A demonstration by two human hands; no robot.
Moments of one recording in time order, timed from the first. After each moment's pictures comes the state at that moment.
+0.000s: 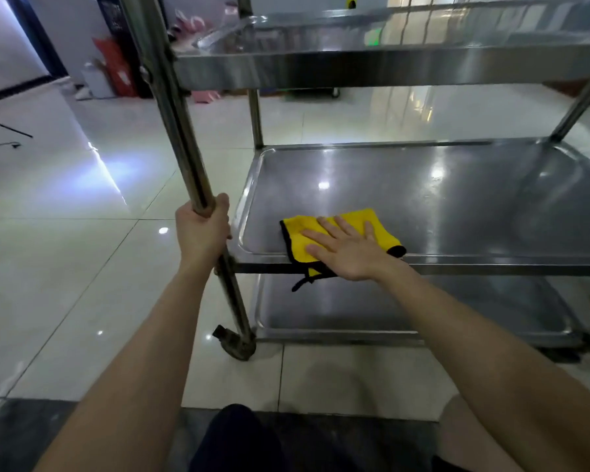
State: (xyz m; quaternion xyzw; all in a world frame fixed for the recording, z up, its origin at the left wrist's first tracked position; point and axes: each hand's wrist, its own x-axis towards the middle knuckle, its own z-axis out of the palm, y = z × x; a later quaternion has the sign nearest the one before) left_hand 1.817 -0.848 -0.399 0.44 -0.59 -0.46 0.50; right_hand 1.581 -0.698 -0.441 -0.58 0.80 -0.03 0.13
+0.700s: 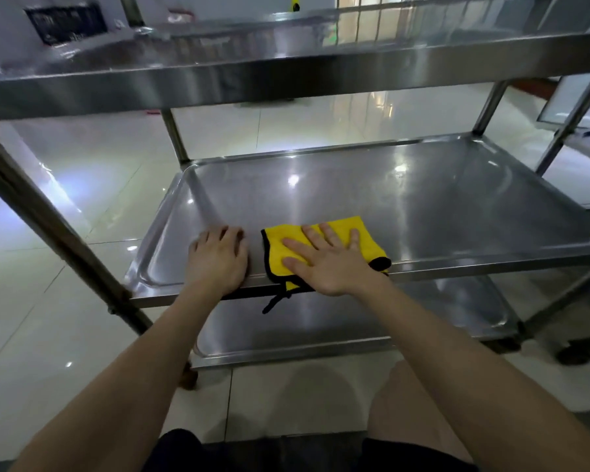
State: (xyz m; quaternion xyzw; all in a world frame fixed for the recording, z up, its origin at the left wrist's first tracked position) left_hand 1.665 -0.795 -0.458 0.41 -0.90 -0.02 0.17; right_hand 1.483 -0.626 -0.452 -0.54 0.83 -0.05 0.12
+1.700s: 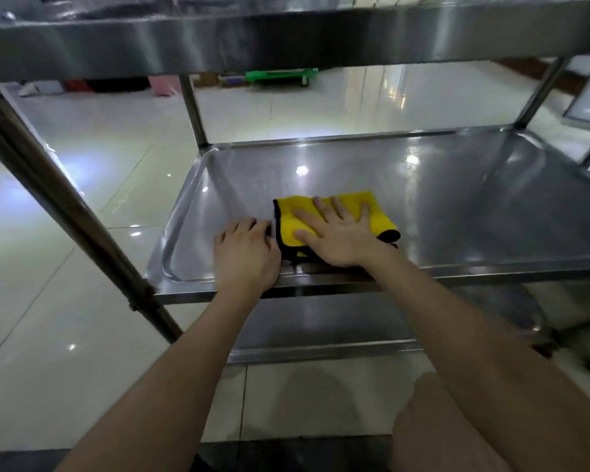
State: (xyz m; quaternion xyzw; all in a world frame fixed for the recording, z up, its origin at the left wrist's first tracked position) left_hand 1.668 -0.783 -0.450 0.43 -0.88 -0.07 0.19; right_hand 1.472 -0.703 -0.454 -0.54 0.84 -0.04 0.09
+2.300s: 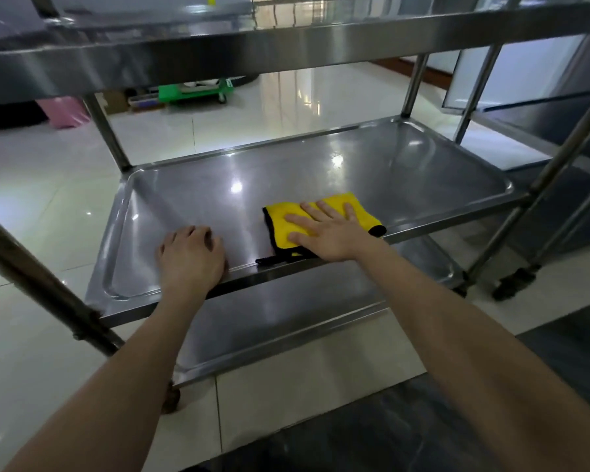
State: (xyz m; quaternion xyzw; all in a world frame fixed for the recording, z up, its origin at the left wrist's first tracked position) left_hand 1.669 -0.789 -0.448 0.40 -0.90 -0.07 0.19; right_hand 1.454 -0.594 -0.445 -0.45 0.88 -0.06 0.09
